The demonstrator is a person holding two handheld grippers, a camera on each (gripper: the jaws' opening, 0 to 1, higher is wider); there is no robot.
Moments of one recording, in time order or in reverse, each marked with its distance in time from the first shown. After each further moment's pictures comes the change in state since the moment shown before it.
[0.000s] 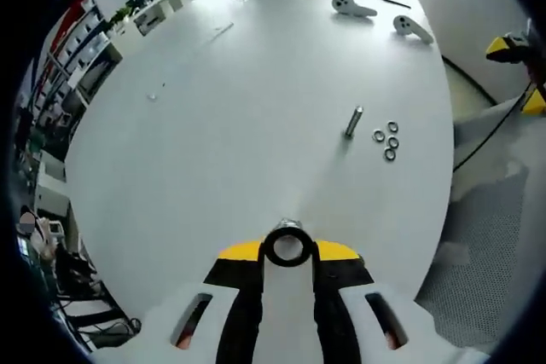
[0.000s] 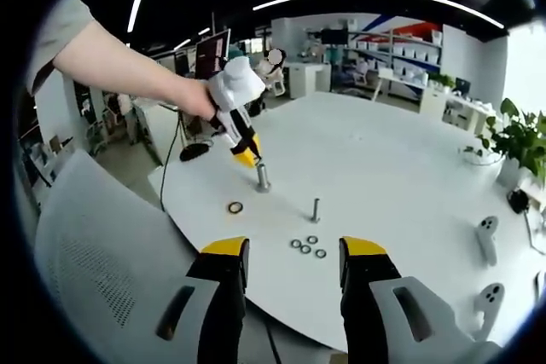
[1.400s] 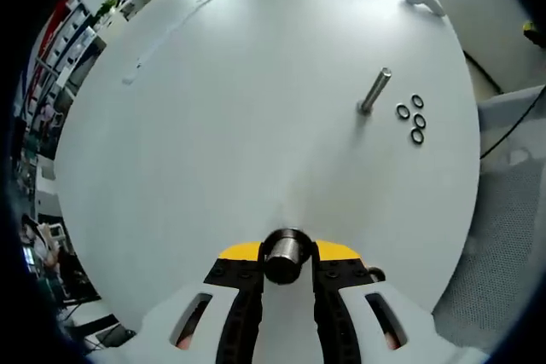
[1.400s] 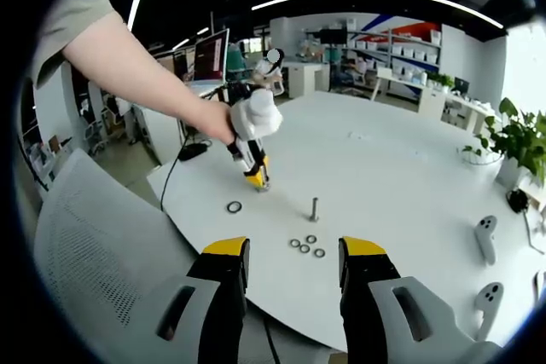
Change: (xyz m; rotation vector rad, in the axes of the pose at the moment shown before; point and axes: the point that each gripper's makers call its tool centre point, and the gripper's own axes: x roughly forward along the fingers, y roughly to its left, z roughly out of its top) left arm 0.055 -0.011 -0.010 0.012 0.117 -0.006; right arm 0.000 -0.002 -0.001 -0.001 0.004 -0.005
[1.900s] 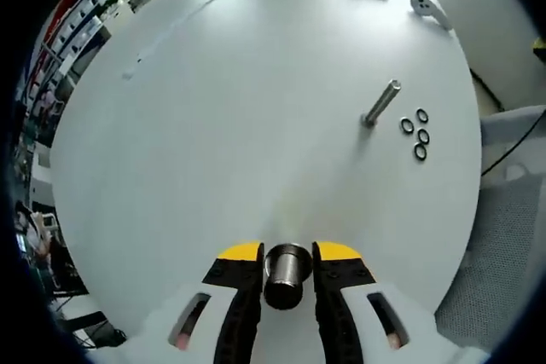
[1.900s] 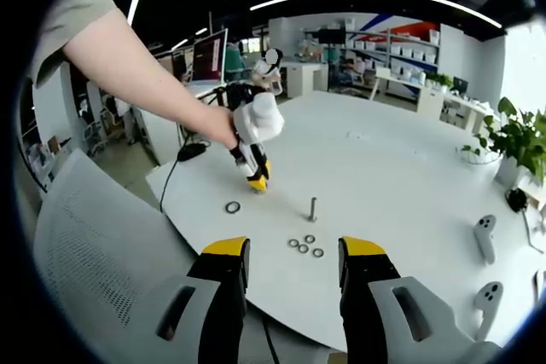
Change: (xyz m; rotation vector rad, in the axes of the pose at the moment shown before) left arm 0.001 -0.004 0.010 -0.009 -0.026 0.004; right arm 0.000 -0.002 0.000 0.004 -0.002 -0.006
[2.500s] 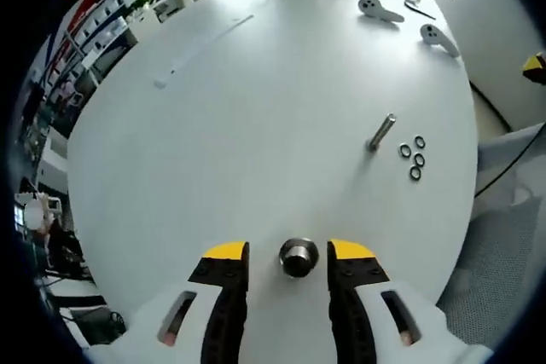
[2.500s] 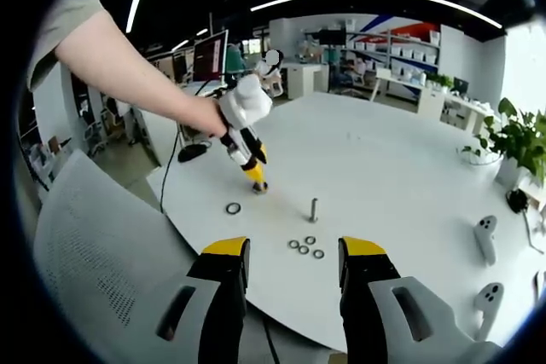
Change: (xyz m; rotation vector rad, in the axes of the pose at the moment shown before) left arm -0.041 0.015 0.001 -0.137 -0.141 0.053; right arm 0.001 0.002 -0.001 -0.002 0.006 0.008
